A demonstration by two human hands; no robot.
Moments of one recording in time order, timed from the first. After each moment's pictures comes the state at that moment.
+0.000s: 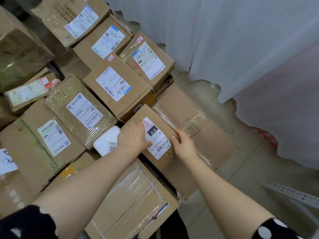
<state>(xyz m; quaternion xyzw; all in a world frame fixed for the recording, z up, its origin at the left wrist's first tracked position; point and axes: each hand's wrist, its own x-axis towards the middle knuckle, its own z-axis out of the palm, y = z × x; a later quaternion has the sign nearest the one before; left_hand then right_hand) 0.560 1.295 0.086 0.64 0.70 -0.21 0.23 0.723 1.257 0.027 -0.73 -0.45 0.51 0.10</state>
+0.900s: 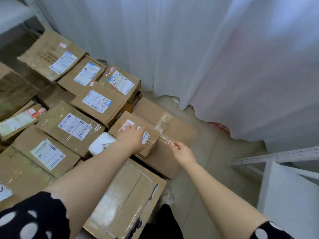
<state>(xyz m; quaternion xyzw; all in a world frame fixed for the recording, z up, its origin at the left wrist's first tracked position) 0.574 1.230 0.182 0.80 0.52 -0.23 0.19 0.744 1.137 0.156 -0.80 -0.37 0.46 0.09</state>
